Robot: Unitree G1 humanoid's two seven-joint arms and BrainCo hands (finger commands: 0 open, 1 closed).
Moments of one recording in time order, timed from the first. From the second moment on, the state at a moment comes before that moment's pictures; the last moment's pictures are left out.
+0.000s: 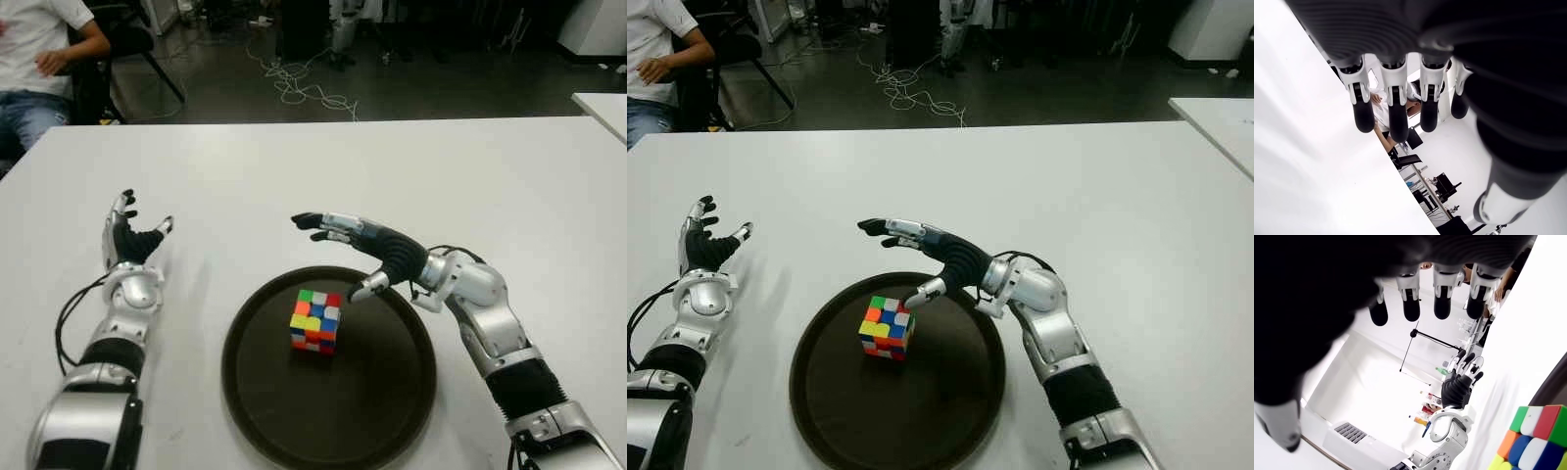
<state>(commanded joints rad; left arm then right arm) -0.55 0.30 0.02 1.08 0.24 -0.31 0.51 -0.36 -0.17 0.21 0.26 0.18 -0.35 0.80</state>
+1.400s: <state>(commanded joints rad) -0.55 0.30 0.01 1.08 0.25 -0.30 0.51 -0.63 -0.30 -0.11 1.00 0.04 -0.66 0.21</state>
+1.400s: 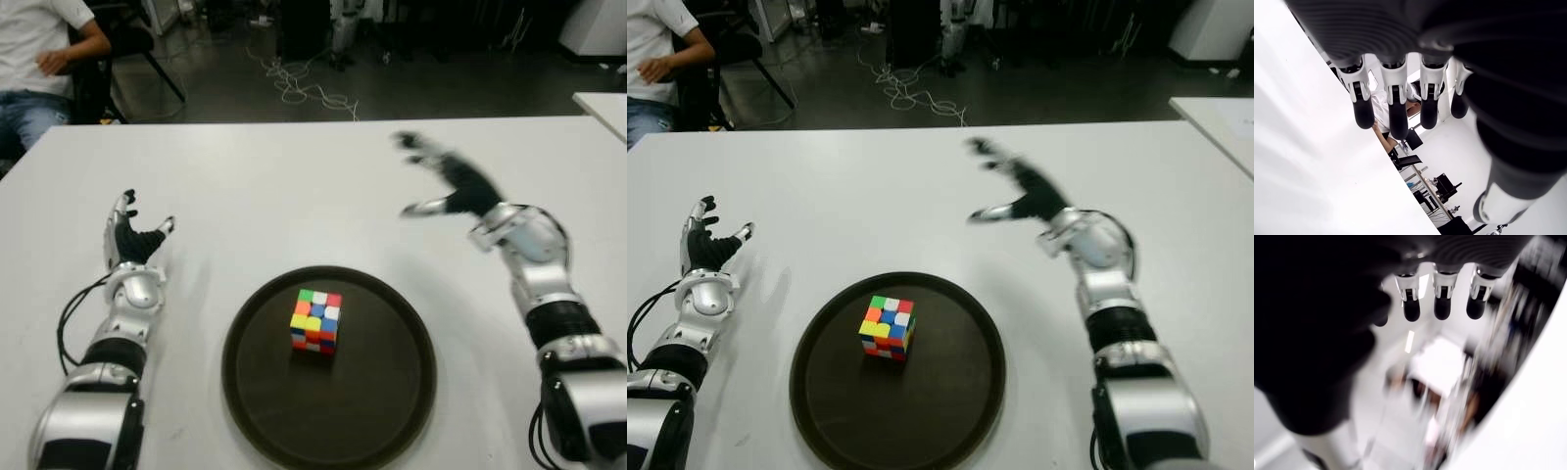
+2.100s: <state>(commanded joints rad) -0.53 0.31 0.01 1.09 0.24 -0.33 0.50 -0.67 -0.27 -0.11 1.18 -0.11 -0.59 -0.30</state>
